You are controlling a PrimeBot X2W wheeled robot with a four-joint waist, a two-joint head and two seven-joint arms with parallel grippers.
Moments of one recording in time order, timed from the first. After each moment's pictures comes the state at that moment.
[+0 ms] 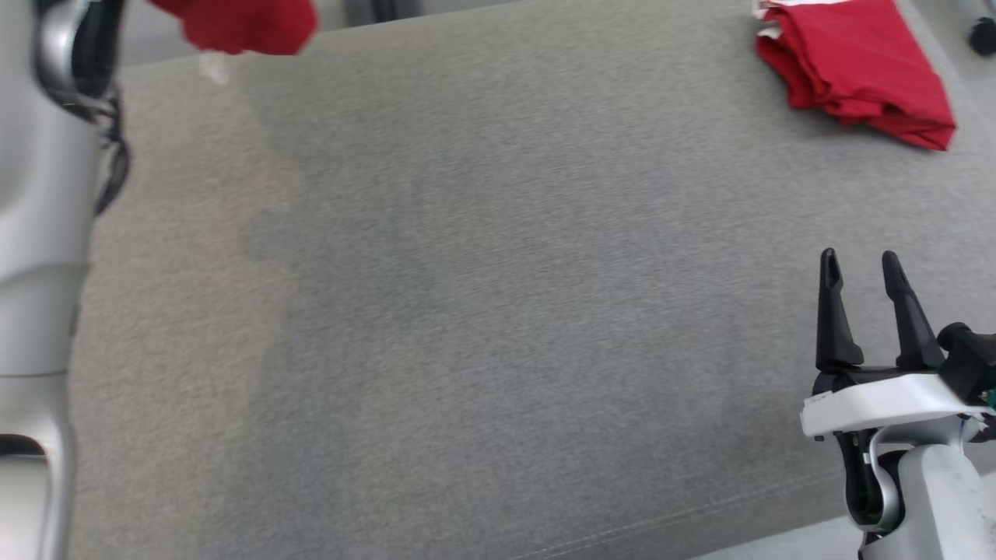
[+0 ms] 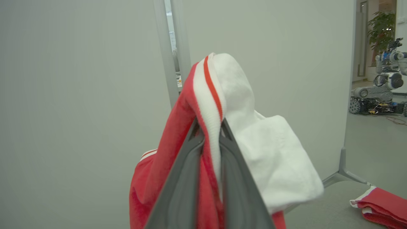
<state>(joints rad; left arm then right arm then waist) -1.24 0.32 -0.41 0.53 -0.53 -0.13 -0.04 -0.16 -0.08 -0.11 0.15 0.24 0.13 -0.25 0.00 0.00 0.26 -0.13</state>
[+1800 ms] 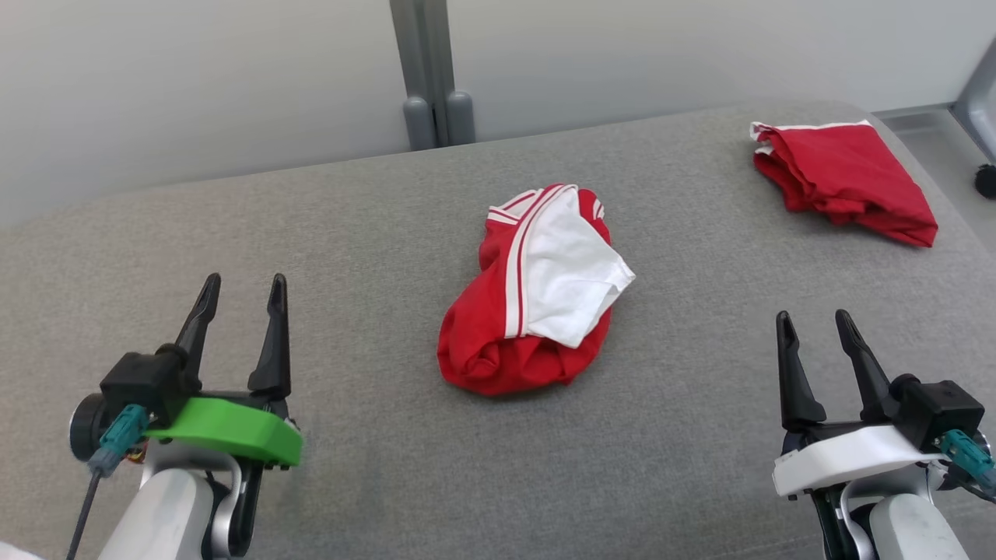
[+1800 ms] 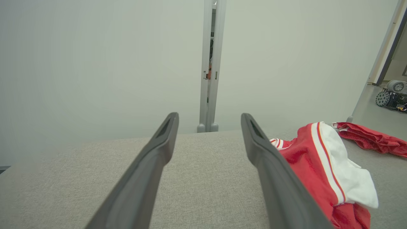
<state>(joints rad) -0.27 0.31 -0.34 0.24 -0.52 0.05 -0.26 -0.07 -0.08 -0.04 0.18 0.22 0.13 -0.26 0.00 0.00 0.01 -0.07</state>
